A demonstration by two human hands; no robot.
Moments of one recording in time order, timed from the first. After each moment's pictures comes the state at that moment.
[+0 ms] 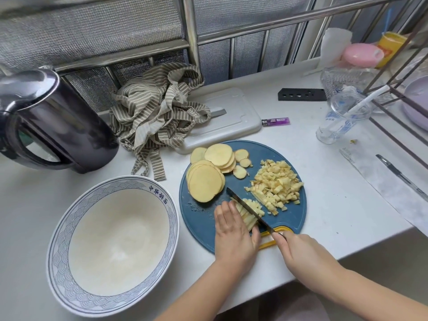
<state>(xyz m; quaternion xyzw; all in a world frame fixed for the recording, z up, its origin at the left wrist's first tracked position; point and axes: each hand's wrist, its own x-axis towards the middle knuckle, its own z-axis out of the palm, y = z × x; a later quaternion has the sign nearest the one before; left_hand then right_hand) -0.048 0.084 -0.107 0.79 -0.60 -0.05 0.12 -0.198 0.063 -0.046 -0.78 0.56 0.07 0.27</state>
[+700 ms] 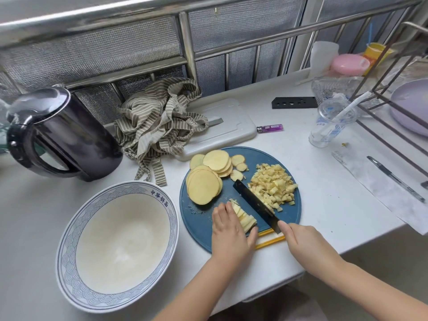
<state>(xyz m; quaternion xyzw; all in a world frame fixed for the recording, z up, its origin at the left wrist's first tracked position) -0.040 0.087 -0.086 0.79 -0.59 -0.16 0.06 -0.212 0.052 -0.043 -0.74 0.60 0.00 0.30</state>
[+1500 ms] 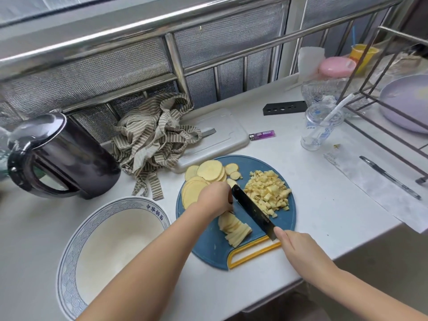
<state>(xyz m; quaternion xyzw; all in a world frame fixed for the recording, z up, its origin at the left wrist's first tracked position) 0.007 -0.017 -0.023 0.70 -0.67 -0.23 -0.05 -0.217 0.055 -0.046 -0.71 0.60 -0.05 0.38</state>
